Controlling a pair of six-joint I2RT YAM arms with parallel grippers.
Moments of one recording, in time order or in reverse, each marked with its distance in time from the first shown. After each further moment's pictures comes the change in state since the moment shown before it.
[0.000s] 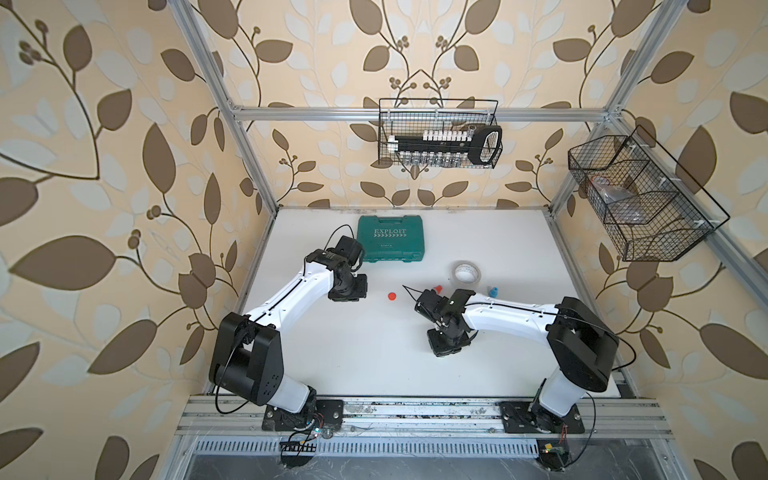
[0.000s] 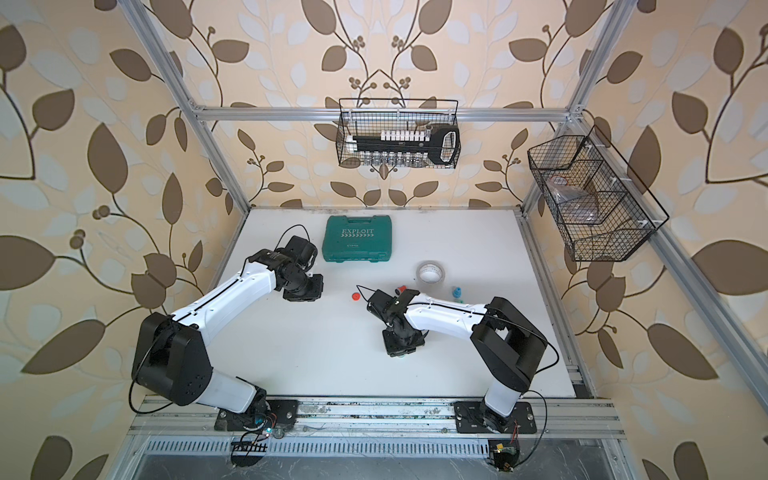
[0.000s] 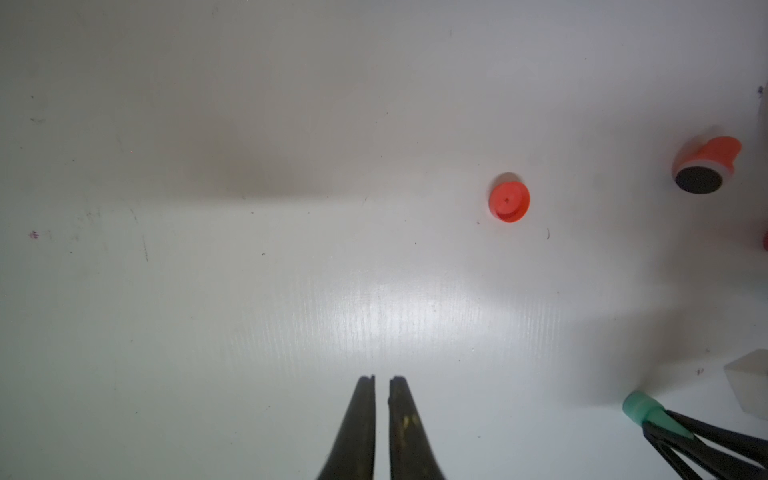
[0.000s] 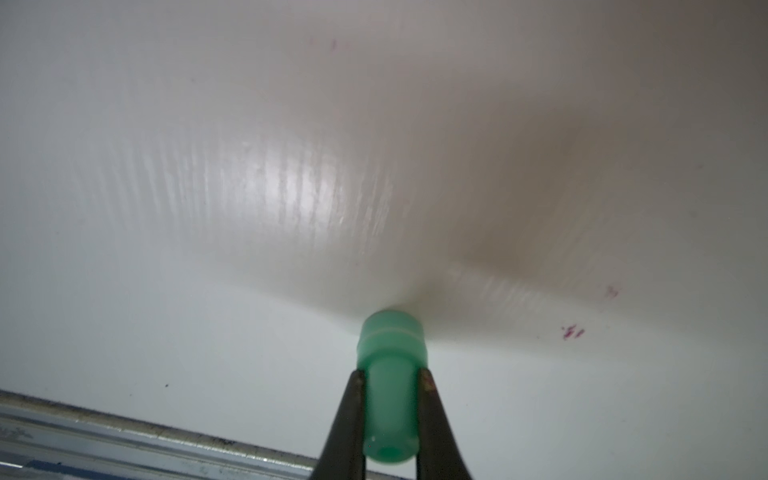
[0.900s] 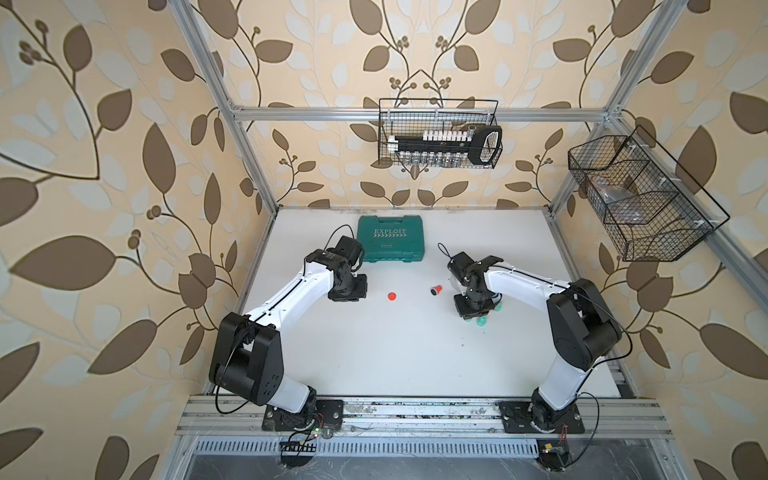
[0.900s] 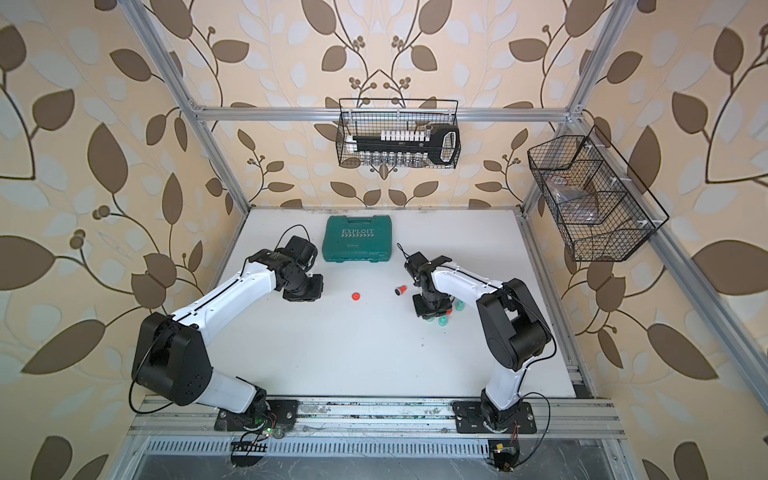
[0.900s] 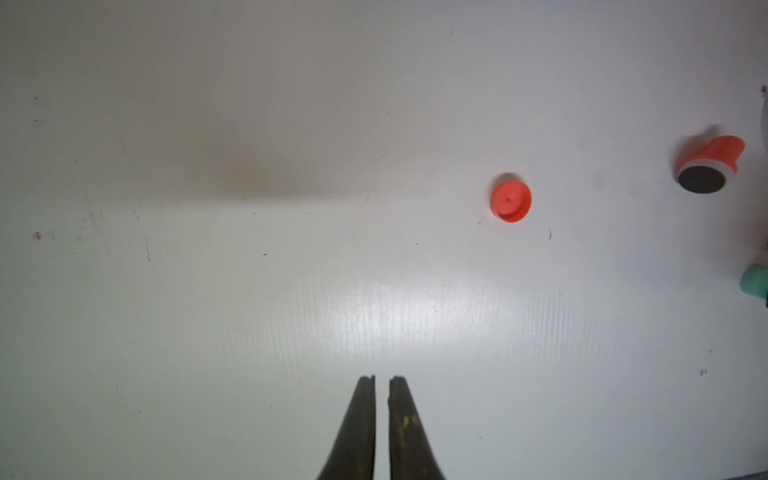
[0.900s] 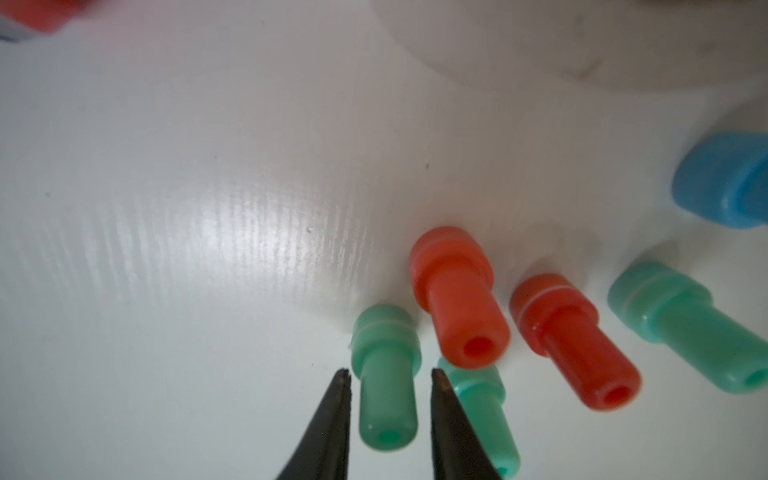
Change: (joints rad) left arm 0.000 0.000 0.000 0.000 -0.003 0.003; right arm -0.381 0.050 0.084 -0.043 0.101 -0.304
